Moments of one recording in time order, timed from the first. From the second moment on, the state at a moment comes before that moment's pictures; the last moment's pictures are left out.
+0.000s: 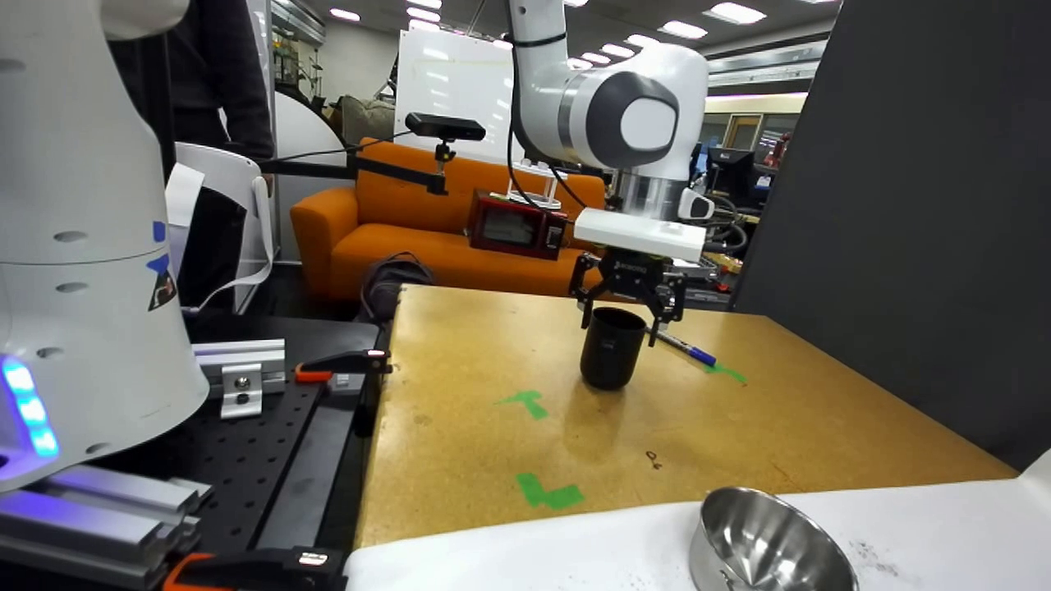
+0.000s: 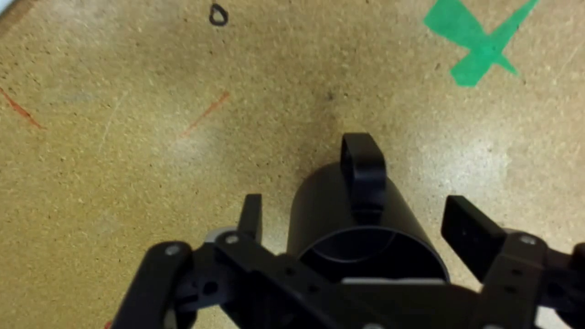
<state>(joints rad) 0.06 0.34 0.18 -2.36 -0.18 2.76 -0.64</state>
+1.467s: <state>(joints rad) -0.03 0.38 0.23 -2.36 -0.17 2.73 -0.73</state>
